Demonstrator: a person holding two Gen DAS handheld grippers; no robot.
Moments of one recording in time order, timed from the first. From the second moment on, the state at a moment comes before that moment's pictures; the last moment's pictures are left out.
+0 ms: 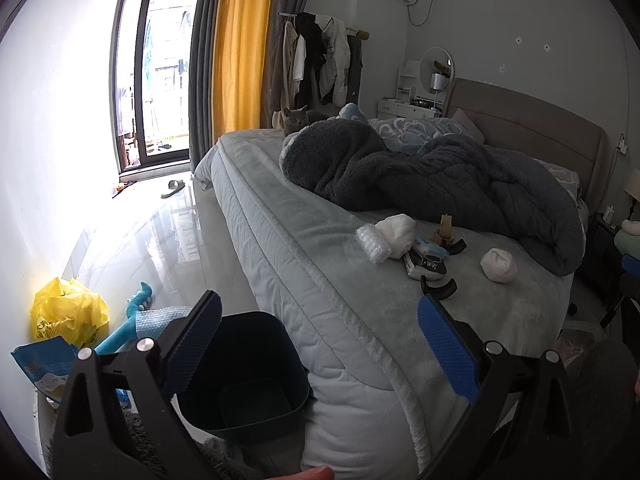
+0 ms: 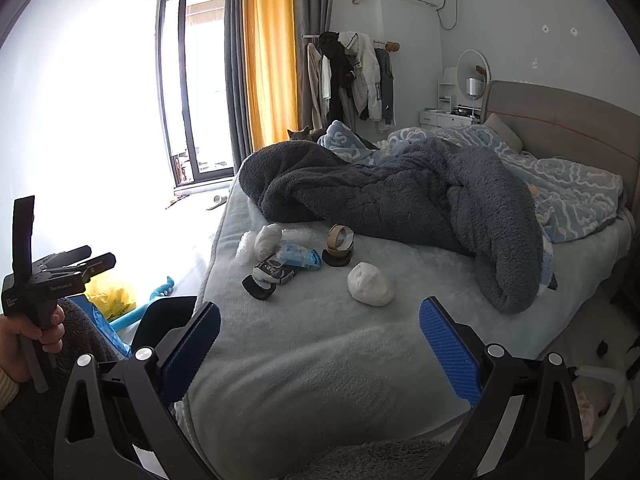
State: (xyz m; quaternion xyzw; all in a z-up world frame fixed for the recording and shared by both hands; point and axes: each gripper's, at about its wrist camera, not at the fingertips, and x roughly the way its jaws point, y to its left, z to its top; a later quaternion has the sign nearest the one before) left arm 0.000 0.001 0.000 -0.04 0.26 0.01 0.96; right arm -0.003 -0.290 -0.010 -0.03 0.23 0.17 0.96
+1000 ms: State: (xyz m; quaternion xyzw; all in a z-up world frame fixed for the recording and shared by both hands) left arm 0.001 0.001 0.000 -0.04 0.26 0.01 0.96; right arm -0.003 -0.289 -0.011 -0.03 0.23 0.17 0.96
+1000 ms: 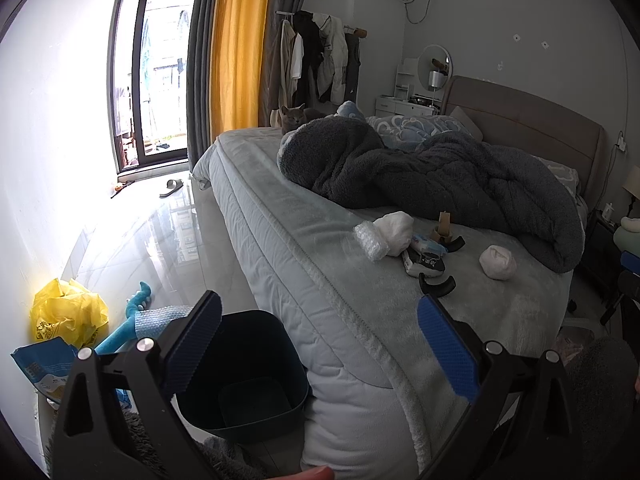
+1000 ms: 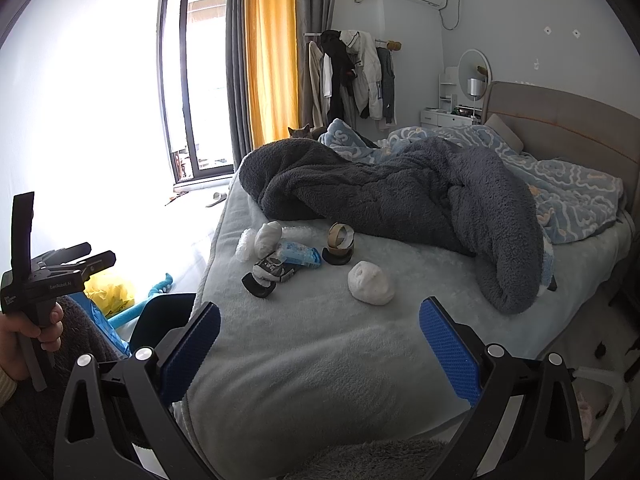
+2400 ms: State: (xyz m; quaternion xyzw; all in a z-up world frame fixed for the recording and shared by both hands) left arm 0.067 -0.080 -0.042 -0.01 0.32 -0.07 0.94; right arm 0.130 -0.294 -0.068 -0.04 0.31 0.14 0.94
